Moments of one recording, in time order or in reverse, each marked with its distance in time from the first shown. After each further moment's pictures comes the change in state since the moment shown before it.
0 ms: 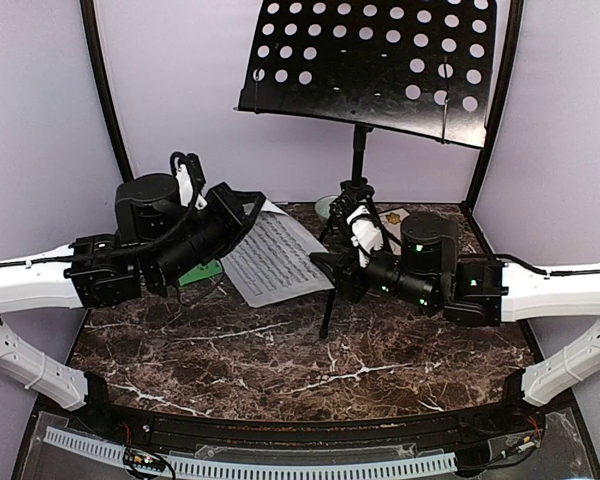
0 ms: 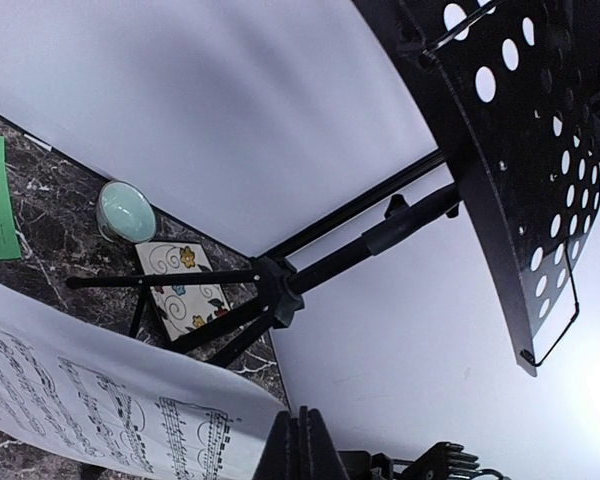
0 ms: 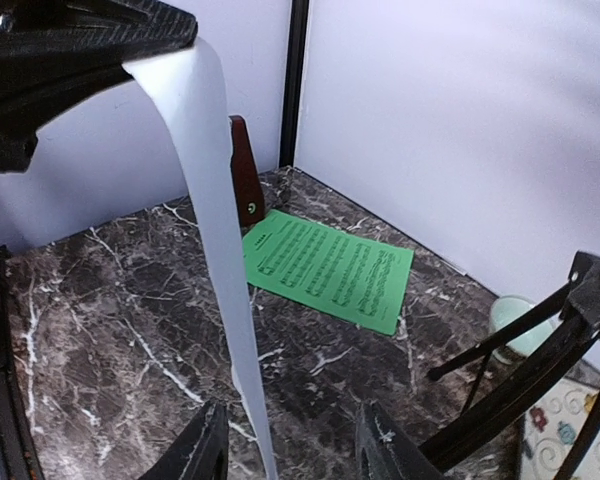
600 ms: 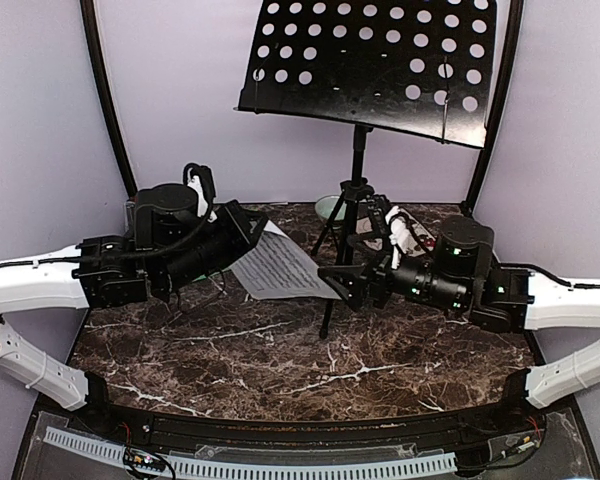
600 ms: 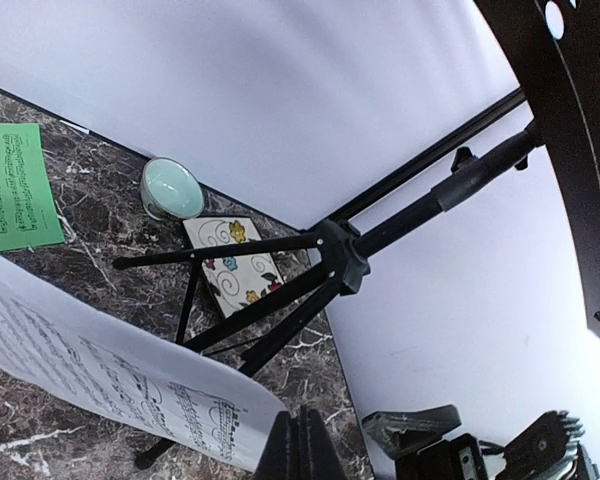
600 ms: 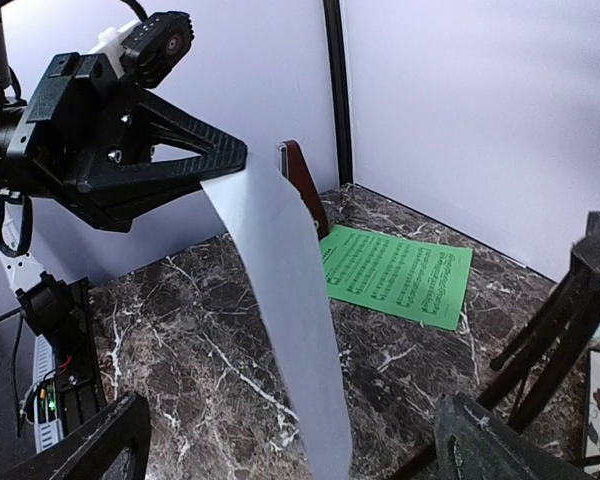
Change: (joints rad) left arm 0.013 0.020 -0.013 -0.113 0.029 0.027; right arm -0.066 -0.181 -0.143 0.037 -0.219 0.159
